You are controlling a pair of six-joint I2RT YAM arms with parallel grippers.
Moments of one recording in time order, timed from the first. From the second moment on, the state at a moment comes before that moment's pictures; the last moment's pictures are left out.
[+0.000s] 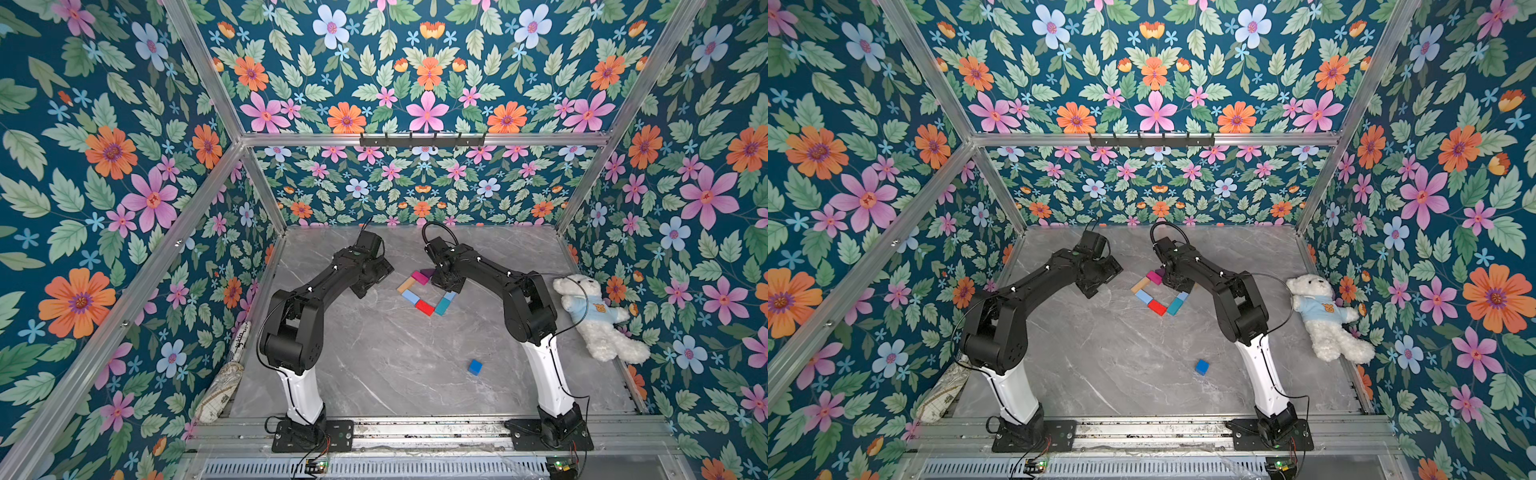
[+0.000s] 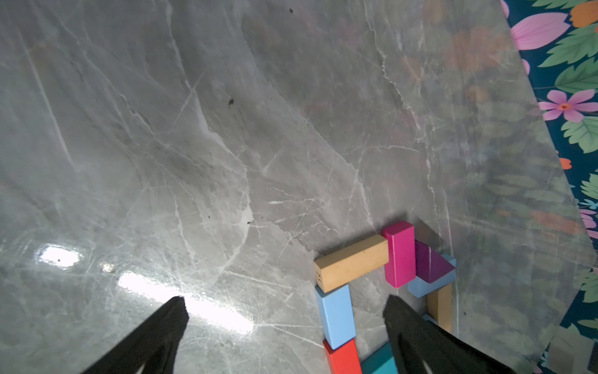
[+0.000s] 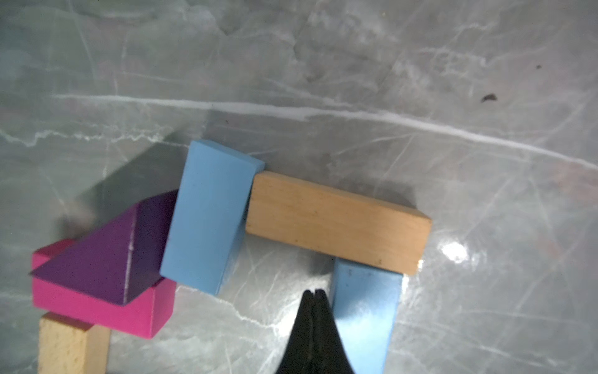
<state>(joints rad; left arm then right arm) -0.39 1.85 1.42 -0.66 -0.01 -1.01 0.59 2.29 1.89 -0.92 0.22 1.00</state>
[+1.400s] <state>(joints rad) -0.39 1.82 1.40 -0.66 -0.02 -1.01 0.59 2.06 1.75 -0.78 0.24 0.95</state>
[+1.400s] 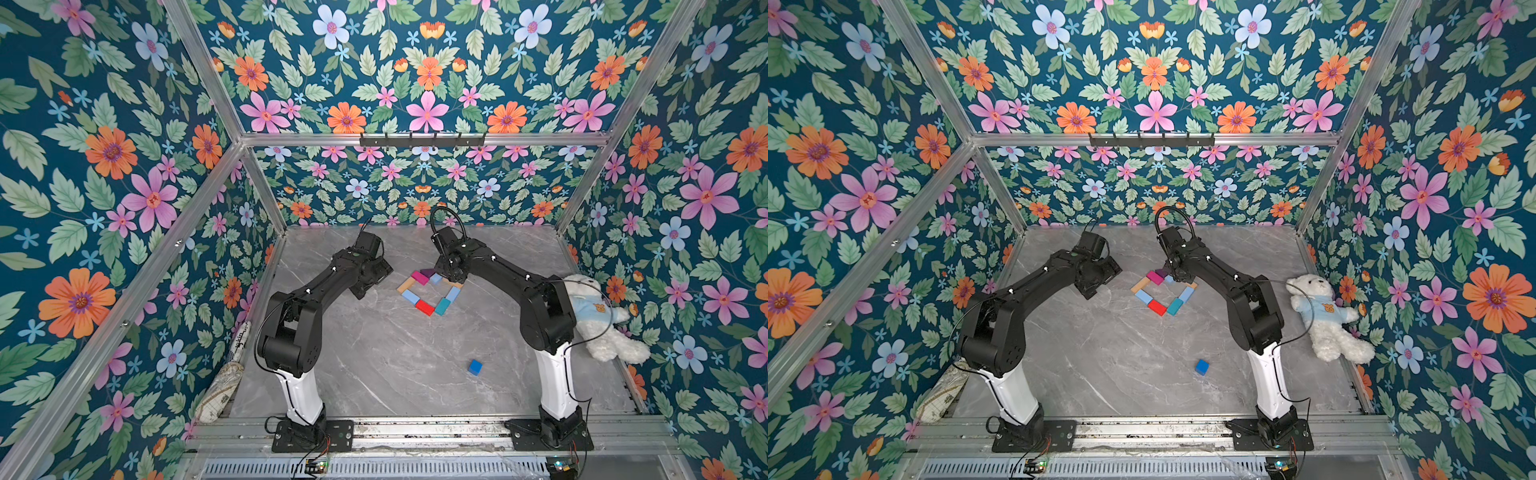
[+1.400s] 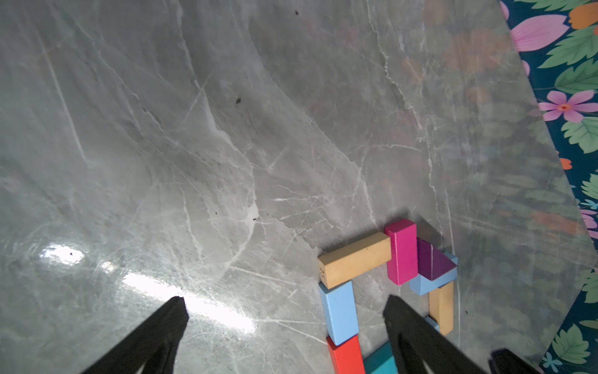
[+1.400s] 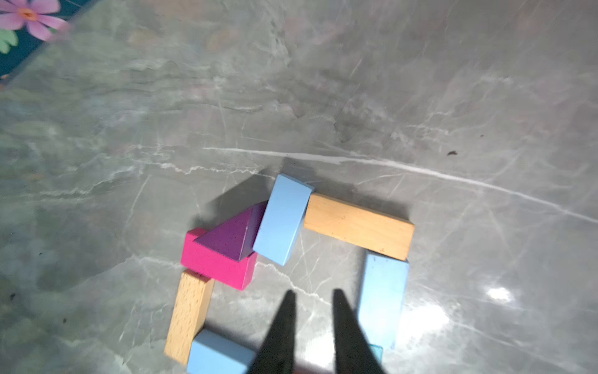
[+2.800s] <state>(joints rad) -0.39 1.74 1.30 -0.66 -0.08 -0.96 0.87 1.39 0.74 -0.77 0.05 0.71</state>
